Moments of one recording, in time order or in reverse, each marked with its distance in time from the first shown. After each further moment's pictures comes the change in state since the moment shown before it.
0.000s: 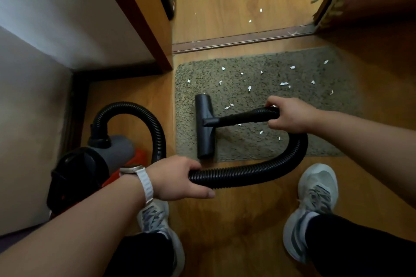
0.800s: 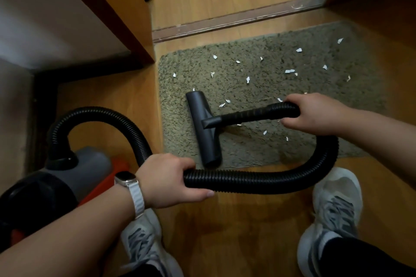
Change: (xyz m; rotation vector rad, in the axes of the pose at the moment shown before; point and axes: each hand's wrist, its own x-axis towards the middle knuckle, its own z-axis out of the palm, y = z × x) left_hand 0.083 -0.039 0.002 0.395 0.299 0.115; right_hand 0.041 0.057 0.026 -0.094 -0.011 0.075
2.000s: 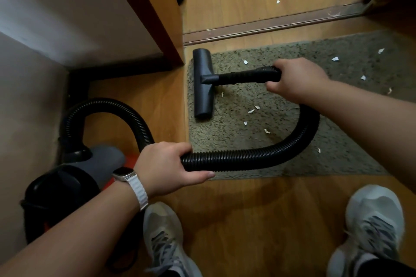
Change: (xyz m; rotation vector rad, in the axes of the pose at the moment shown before) left_hand -0.021 -0.066 -0.010 -0.067 0.310 -0.145; right_hand 0.087 -0.111 -0.028 -0.051 0.260 -0.006
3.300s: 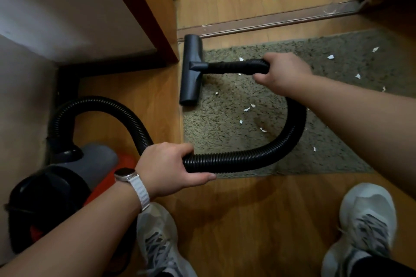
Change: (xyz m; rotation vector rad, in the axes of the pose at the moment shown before) left_hand 0.008 0.006 0.012 0.017 -0.070 0.010; right_hand 0.016 -0.013 0.006 0.125 0.007 0.045
